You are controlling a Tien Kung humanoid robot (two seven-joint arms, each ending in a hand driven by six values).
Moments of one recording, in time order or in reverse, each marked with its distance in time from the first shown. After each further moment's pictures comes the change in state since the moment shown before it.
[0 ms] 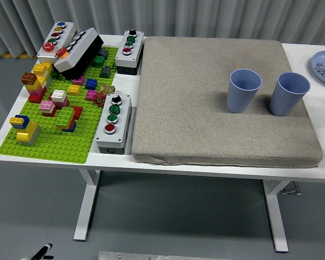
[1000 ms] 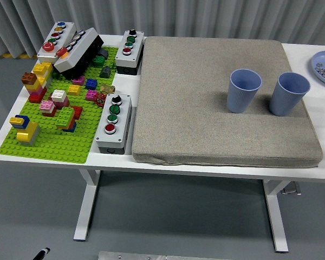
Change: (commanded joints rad) left arm 0.026 -0.003 -0.032 0.000 -0.051 -0.012 0.000; right arm -0.019 0.001 -0.008 0.040 -0.015 0.003 -0.008
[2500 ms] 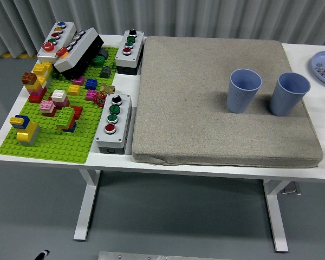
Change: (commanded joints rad) left arm 0.009 -0.006 -0.035 0.000 0.035 0.005 0.012; right arm 0.016 0.014 -0.042 -0.001 0.003 -0.001 -0.001
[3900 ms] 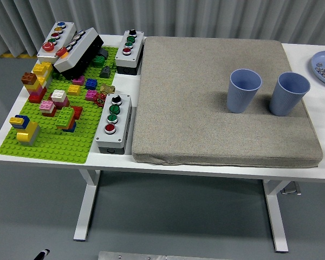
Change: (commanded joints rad) left arm -0.002 0.001 -0.007 0.000 0.013 -0.003 0.002; right arm 0.000 -0.005 0.018 0.004 -0.006 0.001 -0.003
